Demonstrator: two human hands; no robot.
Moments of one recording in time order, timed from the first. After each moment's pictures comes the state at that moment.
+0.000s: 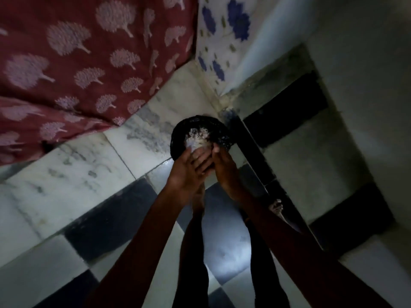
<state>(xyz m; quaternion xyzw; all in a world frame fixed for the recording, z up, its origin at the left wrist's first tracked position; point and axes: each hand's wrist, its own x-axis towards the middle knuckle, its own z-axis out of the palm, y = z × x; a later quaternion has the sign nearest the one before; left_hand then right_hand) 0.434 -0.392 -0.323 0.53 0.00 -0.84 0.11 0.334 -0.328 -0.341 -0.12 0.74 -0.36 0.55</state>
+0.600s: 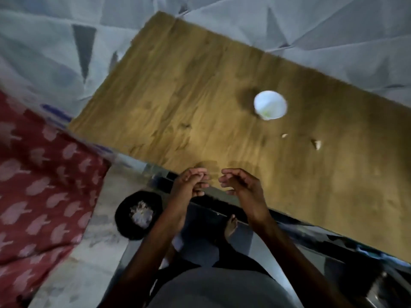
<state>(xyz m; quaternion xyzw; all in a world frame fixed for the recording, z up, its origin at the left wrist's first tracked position) 0.212 -0.180 0.054 0.35 -0.52 -0.78 -0.06 0.158 -0.025 0.063 0.02 0.74 -0.61 0.28</state>
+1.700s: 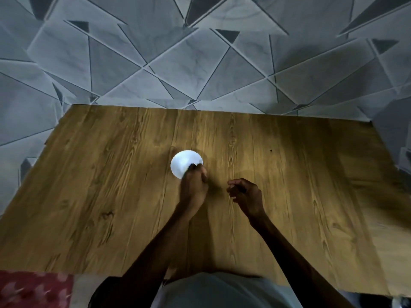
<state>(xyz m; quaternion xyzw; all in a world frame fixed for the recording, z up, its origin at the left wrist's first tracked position) -0.083 -0.014 0.017 0.08 -0.95 -0.31 0.06 -0.059 0.159 0.014 0.05 0.82 -0.56 0.06</state>
